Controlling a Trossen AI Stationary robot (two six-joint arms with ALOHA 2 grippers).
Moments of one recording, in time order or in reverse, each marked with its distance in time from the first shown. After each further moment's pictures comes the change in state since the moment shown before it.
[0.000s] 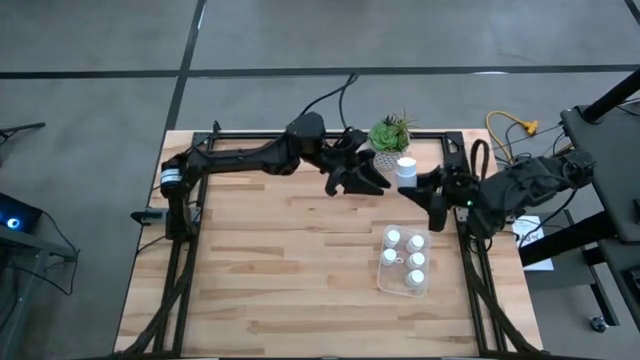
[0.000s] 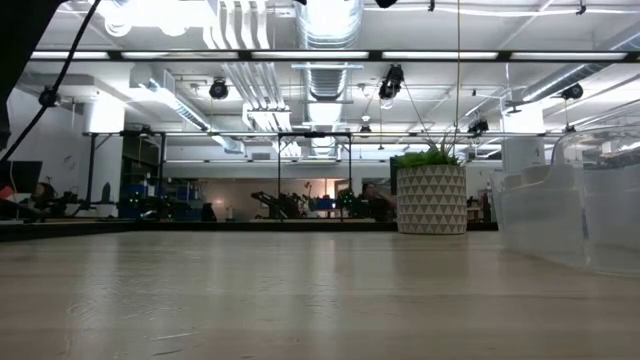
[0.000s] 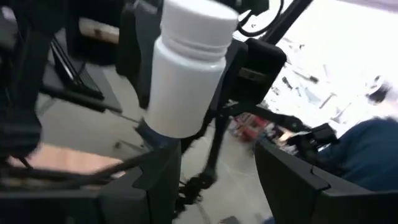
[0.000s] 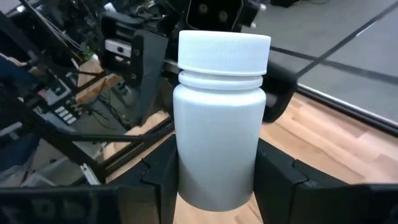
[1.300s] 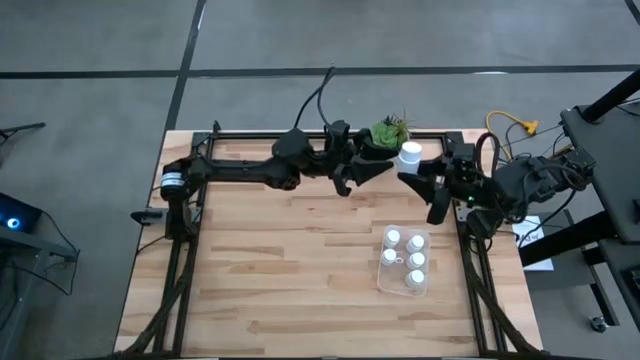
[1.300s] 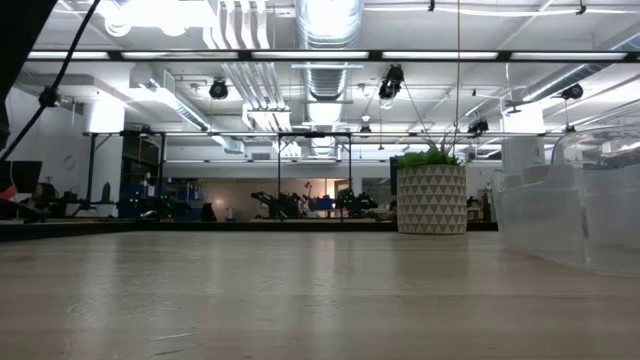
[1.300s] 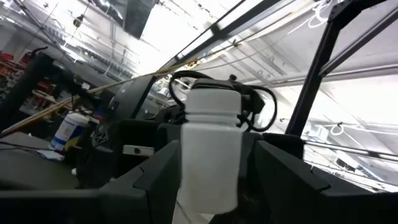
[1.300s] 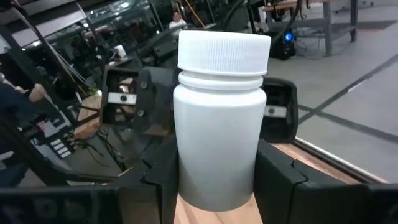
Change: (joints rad) left arm -0.080 0.006 -0.079 0.445 -0.496 0.141; right arm 0.000 0.002 0.000 0.230 0.101 -0.235
